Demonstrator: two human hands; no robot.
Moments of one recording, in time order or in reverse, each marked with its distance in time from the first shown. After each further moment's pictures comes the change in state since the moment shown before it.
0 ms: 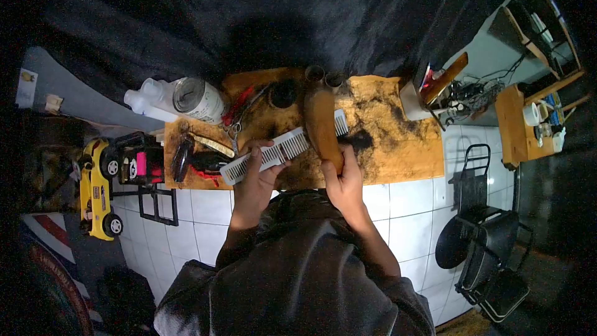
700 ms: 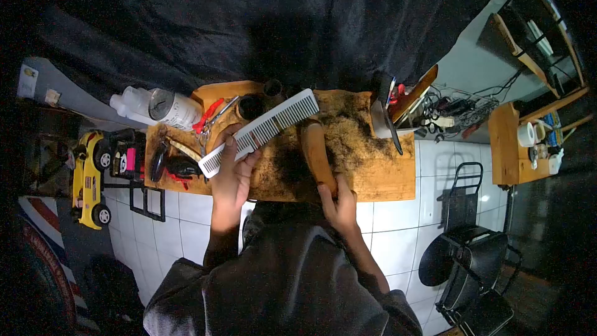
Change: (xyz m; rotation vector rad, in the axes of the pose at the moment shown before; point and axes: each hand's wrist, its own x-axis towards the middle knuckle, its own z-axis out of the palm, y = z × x) left_hand 0.035 -0.032 0.060 0.113 0.158 0.148; right_hand 0.000 0.068 -0.086 -0.124 -0.151 0.044
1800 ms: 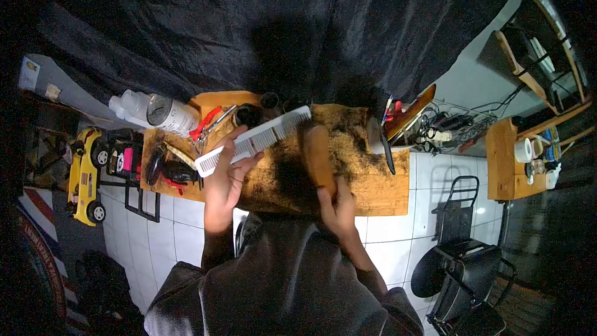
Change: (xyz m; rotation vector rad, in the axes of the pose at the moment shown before) left_hand 0.012 0.007 0.003 0.034 0.017 -0.100; right_hand 0.022 0.012 -0.010 0.025 0.027 -0.041
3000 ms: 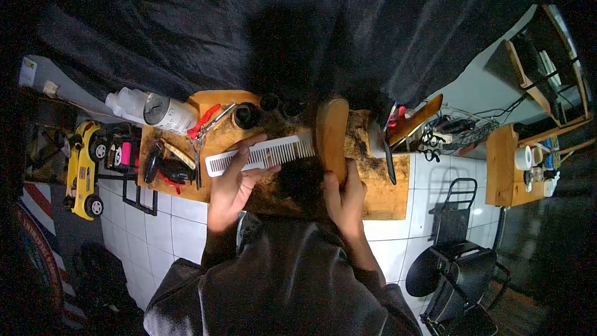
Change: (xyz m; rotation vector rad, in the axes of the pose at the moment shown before) left_hand 0.003 -0.010 0.008 -0.164 -0.159 -0.074; right_hand 0.035 -0.042 -0.015 0.093 0.019 0.089
